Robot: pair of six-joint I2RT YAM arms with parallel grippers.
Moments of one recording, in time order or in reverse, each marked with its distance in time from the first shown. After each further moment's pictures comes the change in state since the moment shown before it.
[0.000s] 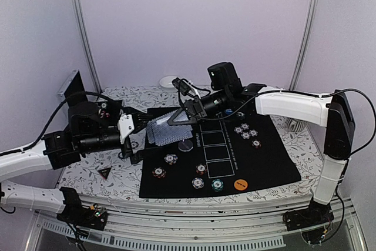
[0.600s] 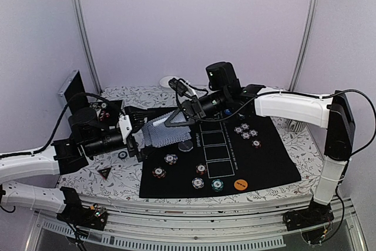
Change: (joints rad) left arm 0.024 0.016 -0.160 0.383 0.052 -0.038; right arm 0.027 -0.011 0.001 0.045 -0.041 0.049
